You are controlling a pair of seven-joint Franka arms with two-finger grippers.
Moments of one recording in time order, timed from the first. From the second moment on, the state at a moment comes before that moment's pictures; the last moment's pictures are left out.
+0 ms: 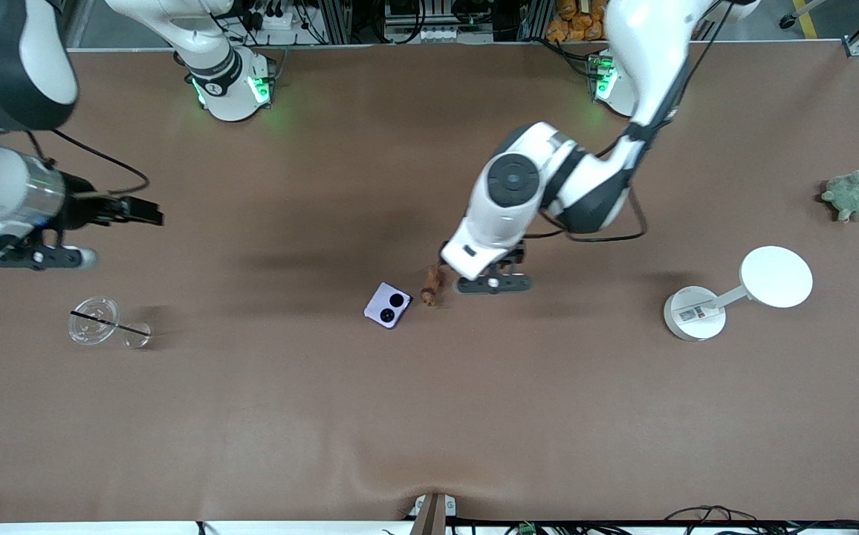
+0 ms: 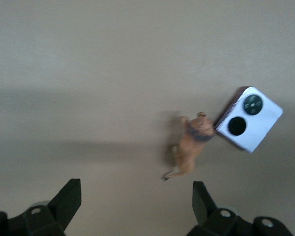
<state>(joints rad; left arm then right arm) -0.53 0.58 -0.22 -1.56 0.05 2.19 -0.80 0.03 0.14 0.04 -1.65 0.13 1.54 0.17</state>
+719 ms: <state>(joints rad) -0.64 0.80 -0.18 -1.50 0.12 2.45 -0.85 0.22 0.53 0.05 -1.51 0.21 1.79 0.55</state>
